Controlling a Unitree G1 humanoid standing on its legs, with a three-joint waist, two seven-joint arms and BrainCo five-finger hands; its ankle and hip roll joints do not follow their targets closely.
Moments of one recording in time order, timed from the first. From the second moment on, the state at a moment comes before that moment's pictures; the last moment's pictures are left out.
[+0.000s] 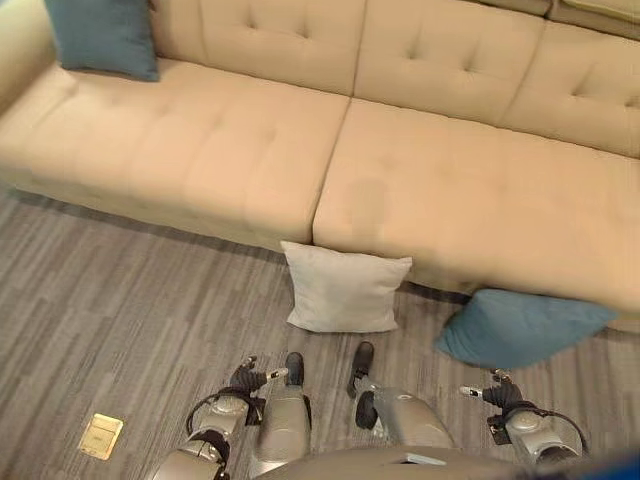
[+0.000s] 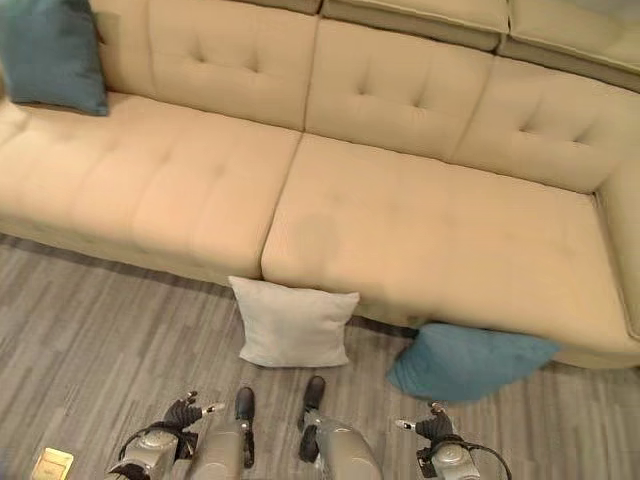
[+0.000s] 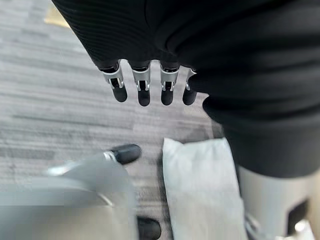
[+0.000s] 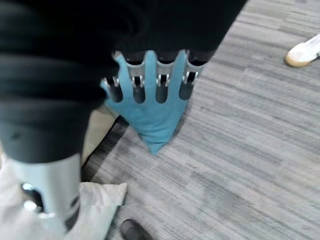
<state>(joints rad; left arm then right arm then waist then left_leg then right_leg) -0.15 0.22 -0.19 1.19 -0.19 -0.10 0.12 -0.11 -0.34 0.26 1.18 0.06 -0.08 -0.20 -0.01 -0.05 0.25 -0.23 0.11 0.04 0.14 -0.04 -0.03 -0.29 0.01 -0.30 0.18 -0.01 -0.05</state>
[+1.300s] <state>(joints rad) -1.09 0.40 -0.41 0.92 -0.53 -0.25 0.39 -0.98 -0.40 0.21 1.00 0.40 -0.22 -0.49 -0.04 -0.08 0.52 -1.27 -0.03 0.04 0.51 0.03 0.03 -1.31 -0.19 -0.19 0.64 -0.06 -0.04</state>
